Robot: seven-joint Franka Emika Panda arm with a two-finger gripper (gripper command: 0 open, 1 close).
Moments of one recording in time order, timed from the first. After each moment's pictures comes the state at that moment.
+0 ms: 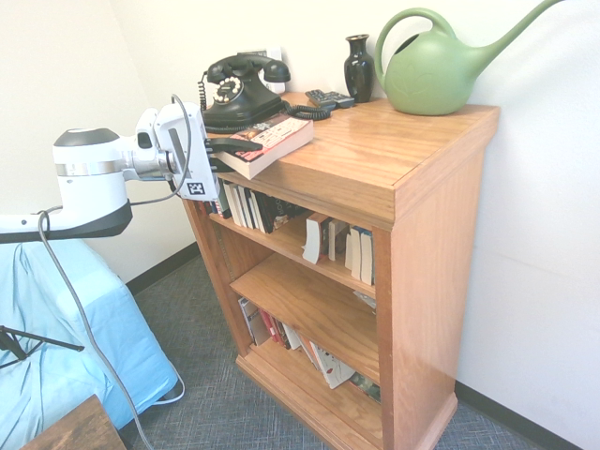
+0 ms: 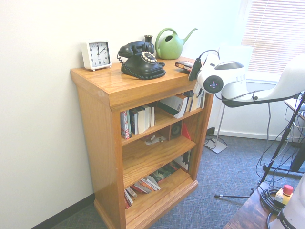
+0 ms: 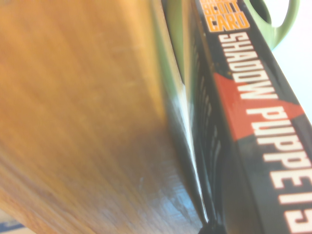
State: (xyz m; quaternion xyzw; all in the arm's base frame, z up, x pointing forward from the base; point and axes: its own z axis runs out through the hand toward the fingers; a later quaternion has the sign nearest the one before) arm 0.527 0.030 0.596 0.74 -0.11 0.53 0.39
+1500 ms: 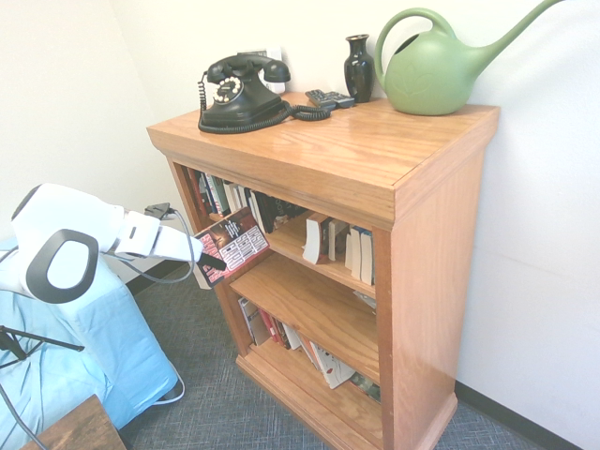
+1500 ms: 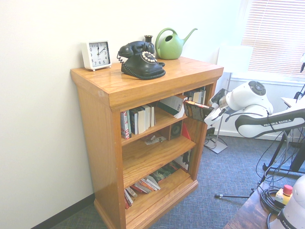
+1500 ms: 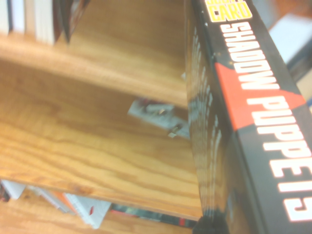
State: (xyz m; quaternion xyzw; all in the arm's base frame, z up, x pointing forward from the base) arm 0.423 0.006 0.471 0.89 -0.26 0.37 -0.01
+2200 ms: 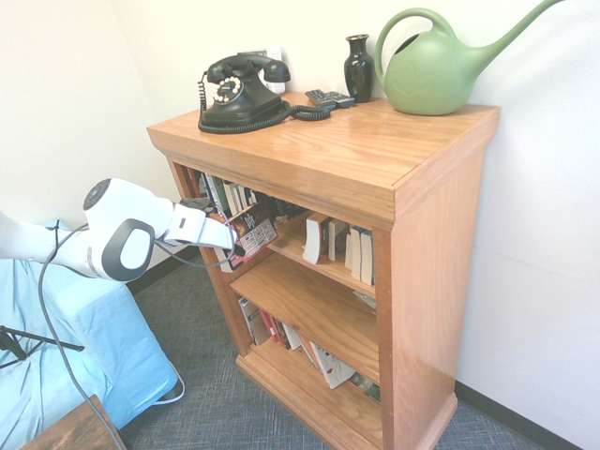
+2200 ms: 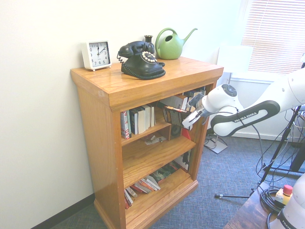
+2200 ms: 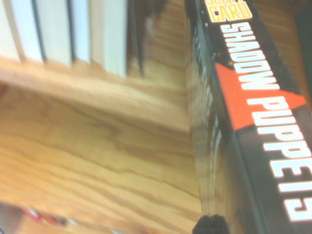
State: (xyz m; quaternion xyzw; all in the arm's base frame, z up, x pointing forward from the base) arm 0.512 0.052 0.436 0.90 -0.25 0.34 -0.09
